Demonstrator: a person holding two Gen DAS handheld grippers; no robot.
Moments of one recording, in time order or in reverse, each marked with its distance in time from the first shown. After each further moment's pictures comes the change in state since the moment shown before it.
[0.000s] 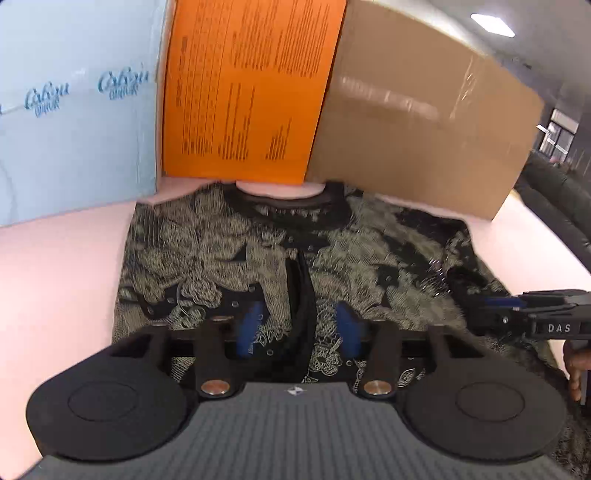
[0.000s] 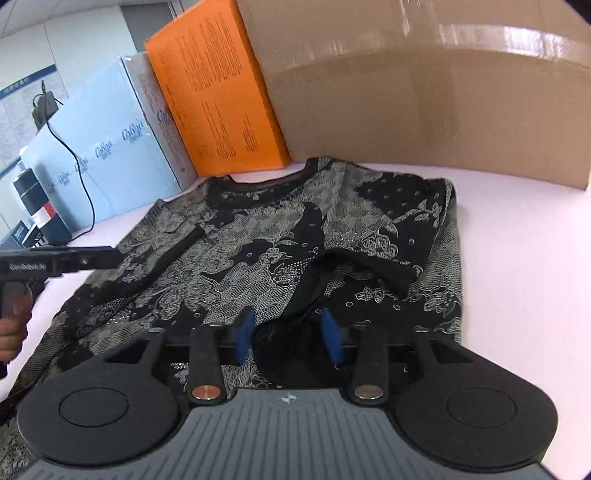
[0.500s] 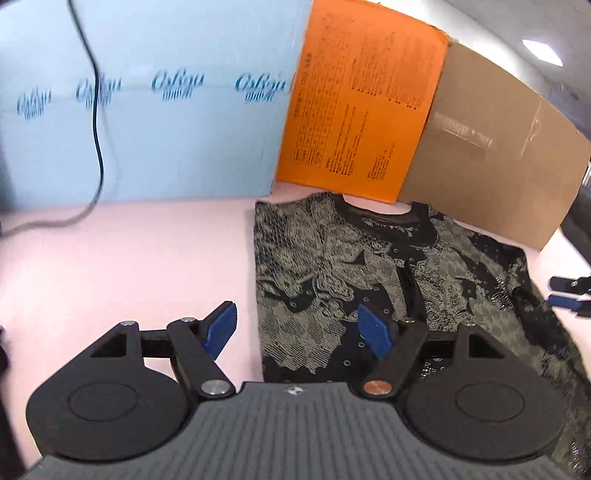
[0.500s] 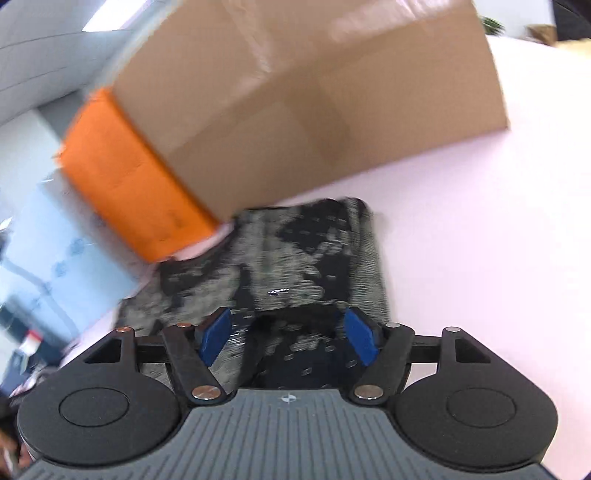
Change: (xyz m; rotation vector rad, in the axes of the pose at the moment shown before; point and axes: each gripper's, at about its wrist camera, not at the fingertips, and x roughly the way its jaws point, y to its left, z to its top) left arm -0.021 0.071 -0.009 -0.143 0.011 0.111; right arm 0.013 -0.063 0.040 0.410 -0.082 -0.110
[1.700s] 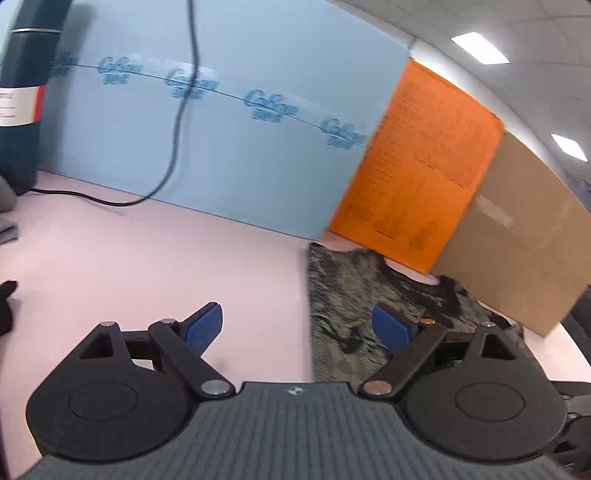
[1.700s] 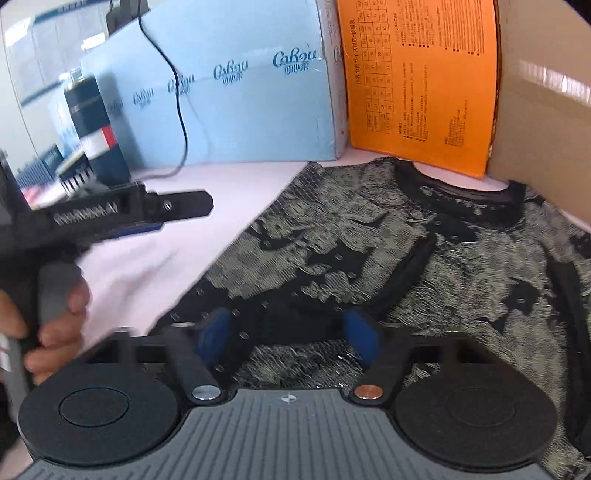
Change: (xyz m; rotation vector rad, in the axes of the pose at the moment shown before) left arm -0.020 0.040 -0.015 -0.168 -0.210 0.001; right arm 0.061 0.235 -0.133 -0.645 0.184 0.107
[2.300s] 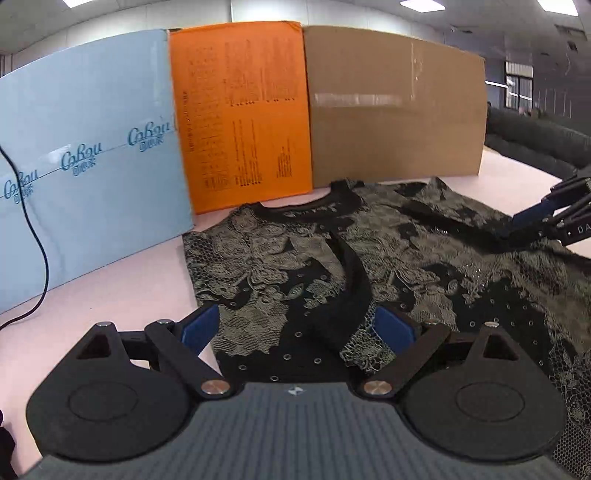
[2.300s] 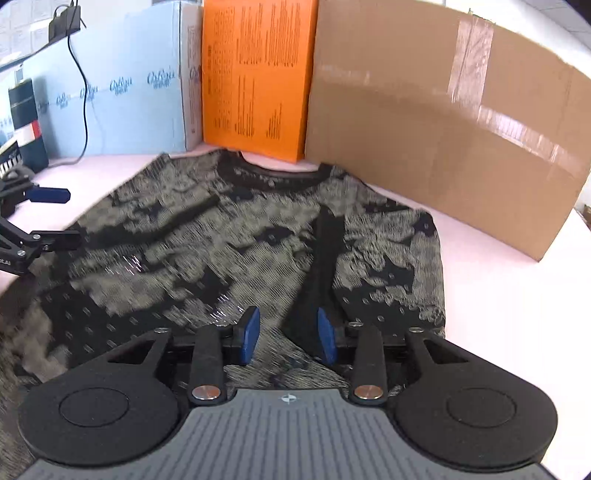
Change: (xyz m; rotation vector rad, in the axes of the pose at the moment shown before) left arm -0.004 -0.083 -0.044 0.615 0.125 -0.147; right arm -0.116 -0.110 -0.062 -0.022 -0.023 -0.253
